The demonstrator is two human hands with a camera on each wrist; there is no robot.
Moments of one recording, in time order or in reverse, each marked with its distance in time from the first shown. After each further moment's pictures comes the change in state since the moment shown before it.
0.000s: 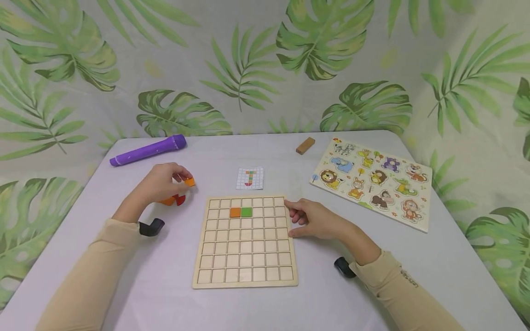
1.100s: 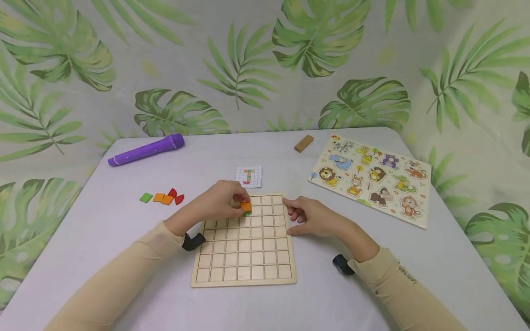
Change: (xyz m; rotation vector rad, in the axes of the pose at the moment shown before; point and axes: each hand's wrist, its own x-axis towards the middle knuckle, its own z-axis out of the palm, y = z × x) left_hand 0.008 0.116 0.077 -0.005 -0.155 0.394; right_hand 0.002 0.004 0.001 -0.023 -0.002 0.018
